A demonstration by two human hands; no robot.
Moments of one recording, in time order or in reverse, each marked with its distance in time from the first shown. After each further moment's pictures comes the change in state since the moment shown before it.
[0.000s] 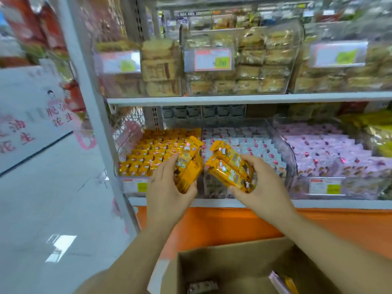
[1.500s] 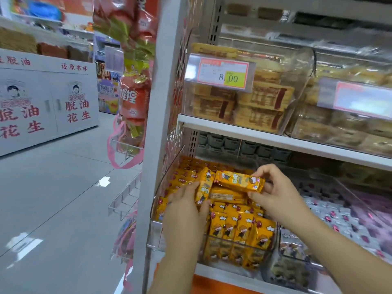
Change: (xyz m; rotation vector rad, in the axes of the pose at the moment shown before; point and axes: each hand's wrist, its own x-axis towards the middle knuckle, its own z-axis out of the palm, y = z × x) left_hand 0.101 -0.114 0.002 0.023 -0.049 -0.273; right_hand 0.158 -0.065 0.112 0.270 -0.180 0.067
